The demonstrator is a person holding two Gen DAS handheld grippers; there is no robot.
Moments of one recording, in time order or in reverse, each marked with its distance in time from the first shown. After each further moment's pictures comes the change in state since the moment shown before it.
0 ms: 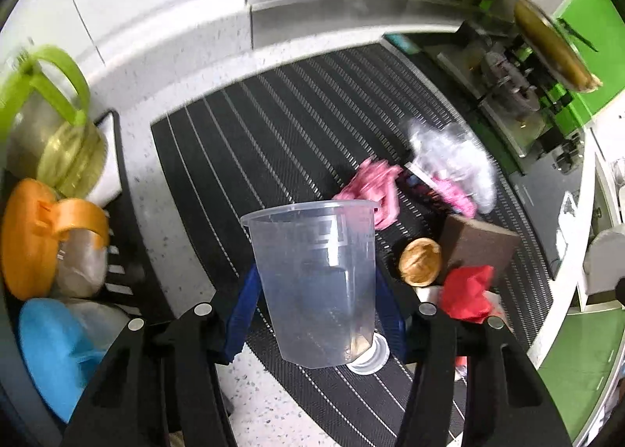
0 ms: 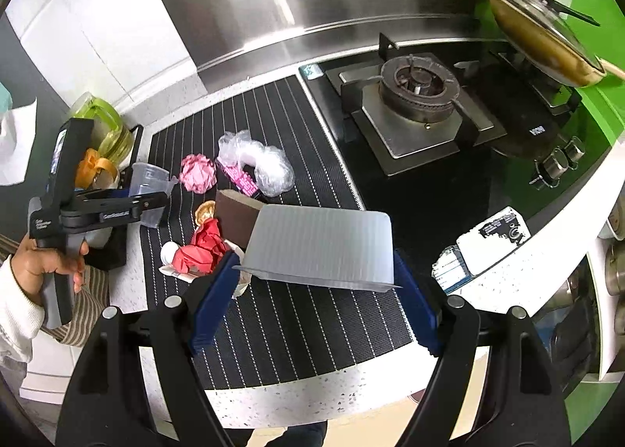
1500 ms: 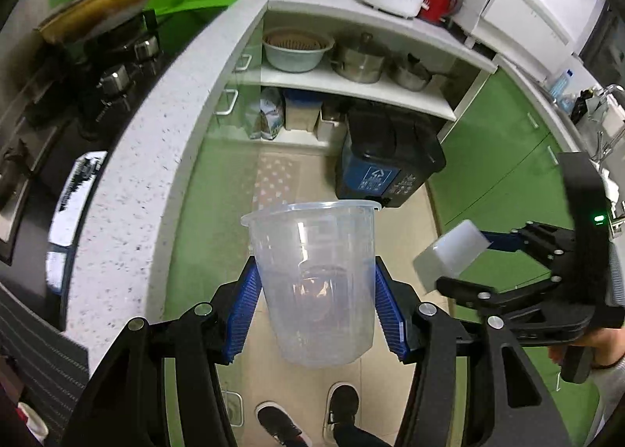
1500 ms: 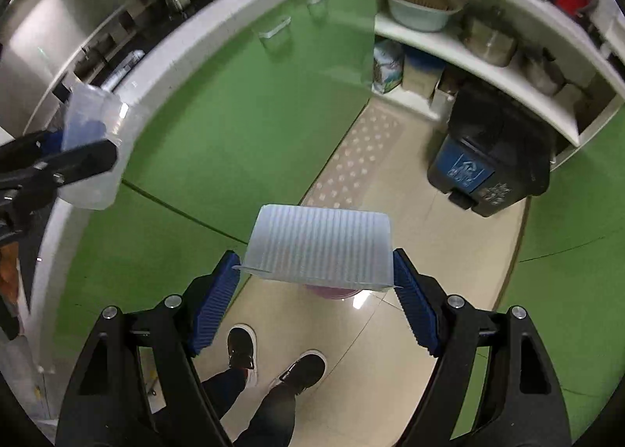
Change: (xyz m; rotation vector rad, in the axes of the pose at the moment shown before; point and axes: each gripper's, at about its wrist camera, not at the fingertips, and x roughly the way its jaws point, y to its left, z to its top) left arm 0.007 -0.470 -0.175 0.894 -0.017 -0.440; right arm -0.064 -0.288 -0.343 0.616 0.010 -0.277
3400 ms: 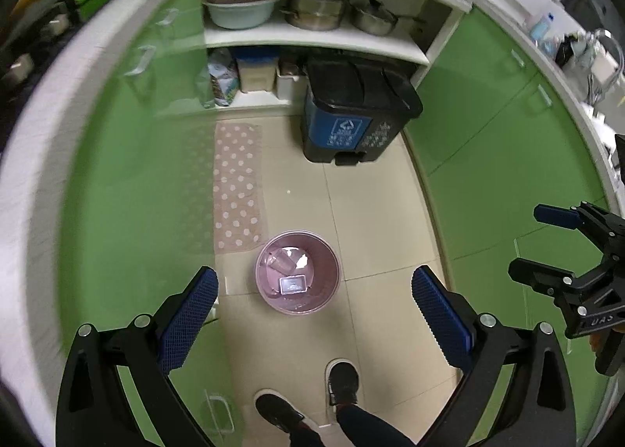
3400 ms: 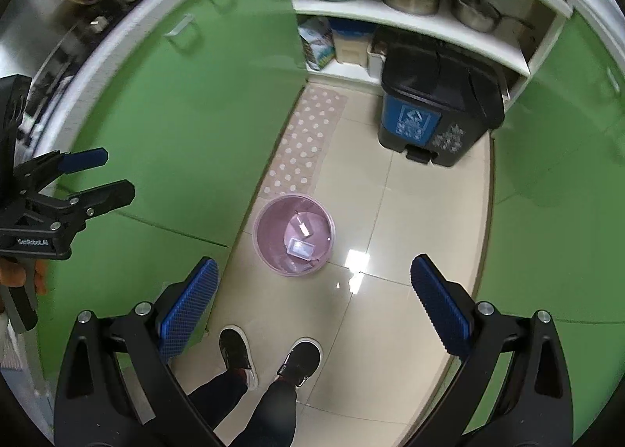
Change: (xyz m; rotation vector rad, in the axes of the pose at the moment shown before) left arm 0.071 -0.039 -0.006 0.105 0.137 -0.083; right arm -0.021 -0.069 -0.063 0.207 -0.007 -0.090
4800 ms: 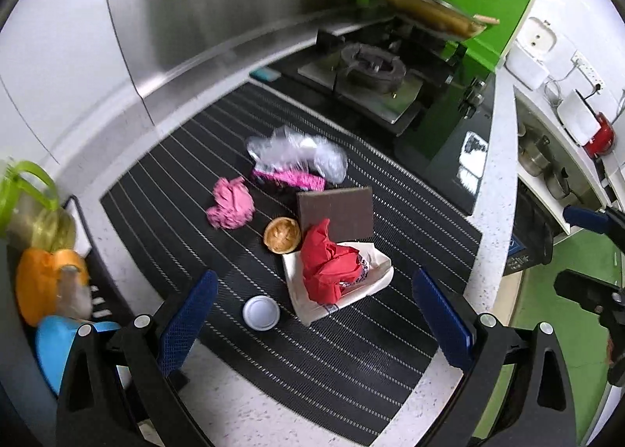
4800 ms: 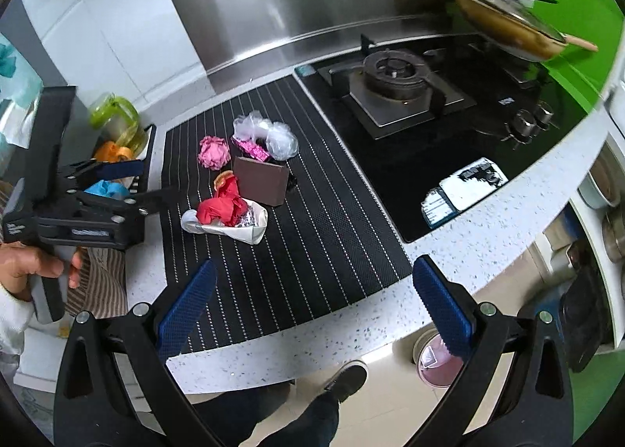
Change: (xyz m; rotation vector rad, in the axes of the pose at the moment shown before) left arm -0.296 0.284 -0.262 -0.698 -0.199 0.396; right arm -0.103 0.473 0.022 -0.759 -0.054 0.389
